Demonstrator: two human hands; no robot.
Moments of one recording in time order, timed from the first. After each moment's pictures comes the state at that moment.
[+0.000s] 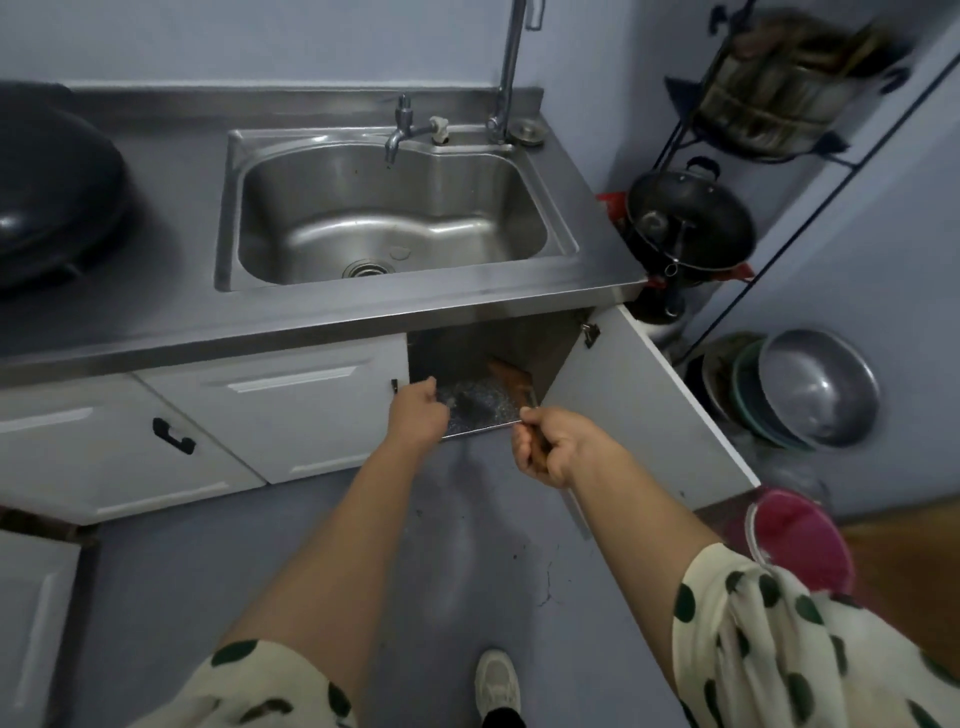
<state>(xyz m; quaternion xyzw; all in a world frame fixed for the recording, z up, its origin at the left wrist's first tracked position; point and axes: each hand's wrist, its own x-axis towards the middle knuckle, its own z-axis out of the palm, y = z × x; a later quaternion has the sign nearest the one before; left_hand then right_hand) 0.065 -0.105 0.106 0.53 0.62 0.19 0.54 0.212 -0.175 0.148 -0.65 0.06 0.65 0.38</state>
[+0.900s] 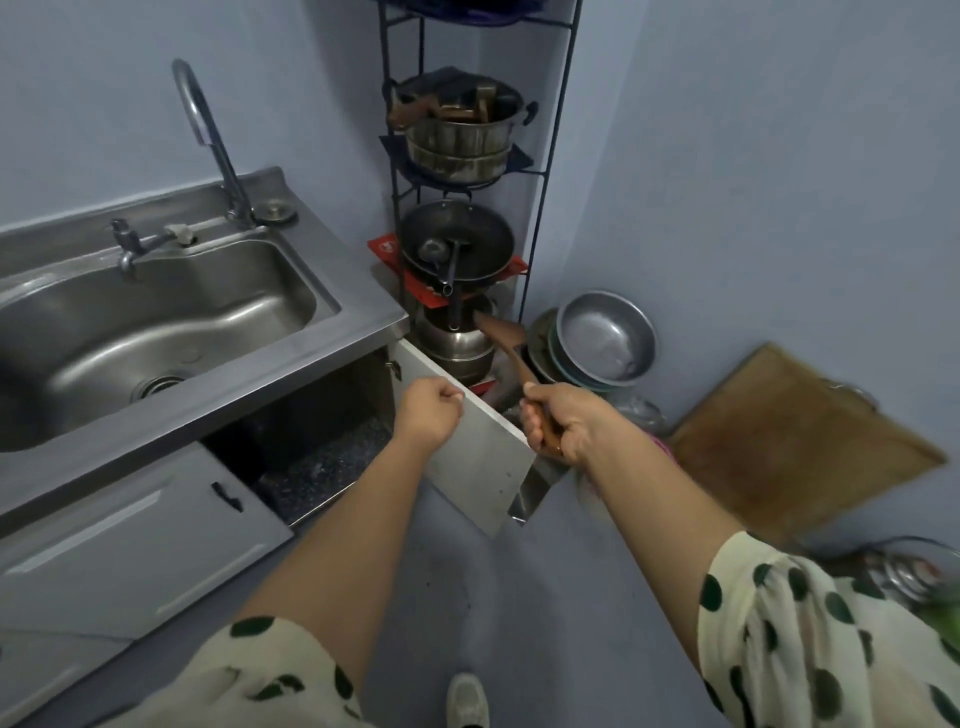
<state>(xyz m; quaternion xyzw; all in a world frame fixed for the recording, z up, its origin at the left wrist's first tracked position) 0.298 -0.214 0.223 0.74 0.45 0.12 0.49 0.397 -0.339 0.291 -0.65 0.09 0.53 0.54</state>
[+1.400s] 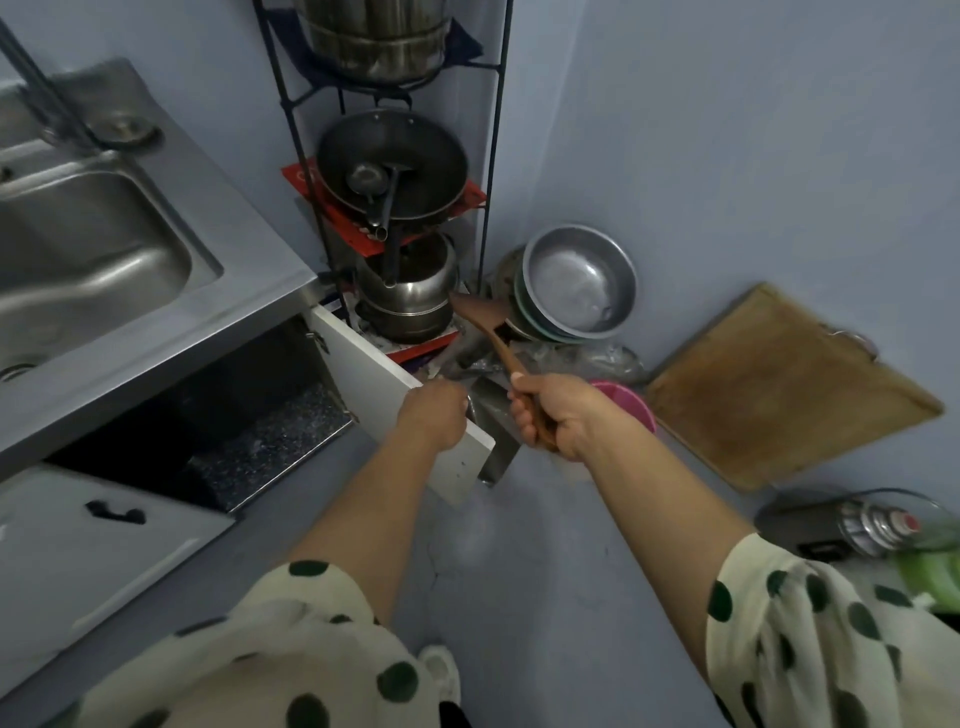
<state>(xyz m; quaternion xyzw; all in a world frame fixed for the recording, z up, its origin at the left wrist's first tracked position) 0.422 -0.217 0.119 0.93 0.27 -0.13 0.22 0.510 -0.339 0.198 -0.69 0.14 0.53 0.48</state>
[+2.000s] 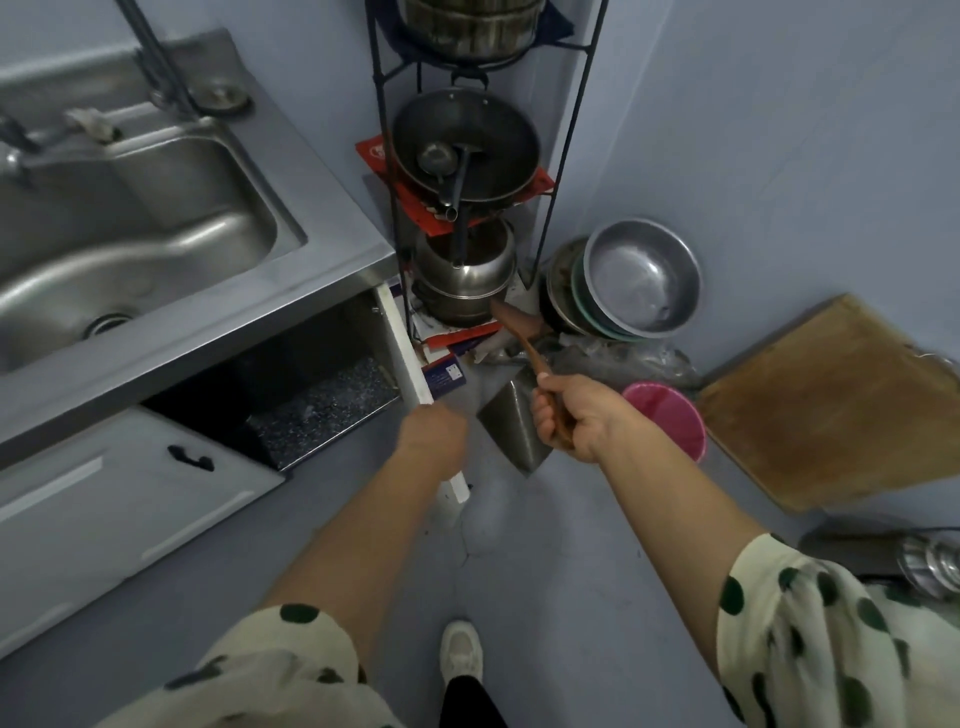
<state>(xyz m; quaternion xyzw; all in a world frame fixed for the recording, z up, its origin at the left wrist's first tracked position) 0.348 -0.199 0.099 0.93 0.26 -0.26 0.04 0.476 -0.301 0.176 -0.64 0.19 0.56 0.50</state>
